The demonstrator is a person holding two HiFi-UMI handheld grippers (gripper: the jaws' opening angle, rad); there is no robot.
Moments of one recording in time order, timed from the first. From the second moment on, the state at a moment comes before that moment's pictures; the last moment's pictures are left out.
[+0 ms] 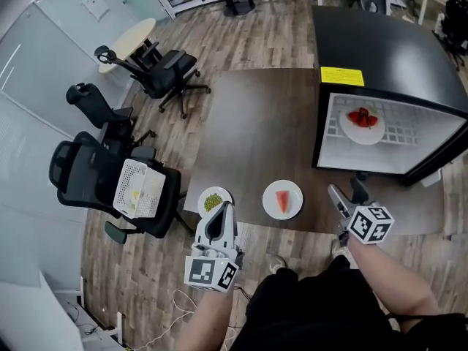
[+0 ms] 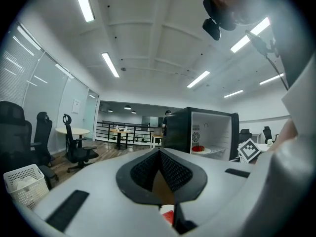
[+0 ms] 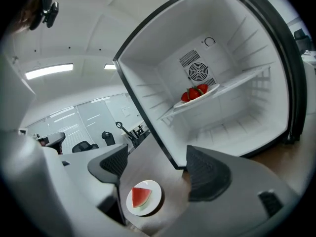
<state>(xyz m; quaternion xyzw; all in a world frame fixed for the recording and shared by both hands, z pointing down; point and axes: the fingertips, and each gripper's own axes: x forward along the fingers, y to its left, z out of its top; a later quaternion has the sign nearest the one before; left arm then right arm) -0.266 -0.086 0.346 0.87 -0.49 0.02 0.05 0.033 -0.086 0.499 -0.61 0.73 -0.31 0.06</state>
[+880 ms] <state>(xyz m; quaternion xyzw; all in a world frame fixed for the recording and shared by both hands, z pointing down) -0.333 -0.104 0.370 0.92 -0.40 0.02 0.06 -0.086 -0.044 0.530 -0.62 0.69 -0.37 0.04</state>
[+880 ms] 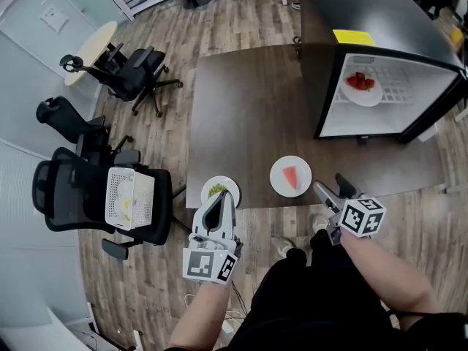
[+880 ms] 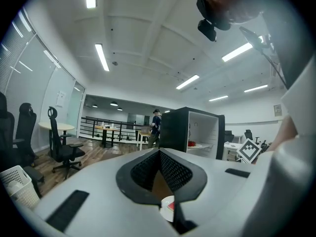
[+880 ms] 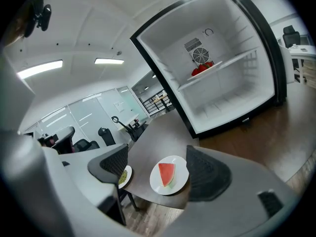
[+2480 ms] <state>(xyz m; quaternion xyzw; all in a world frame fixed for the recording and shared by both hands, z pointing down) -0.320 -0.177 0.471 0.89 -0.42 0.11 0.12 -0.089 -0.101 0.701 -0.58 0.65 -0.48 -0.13</state>
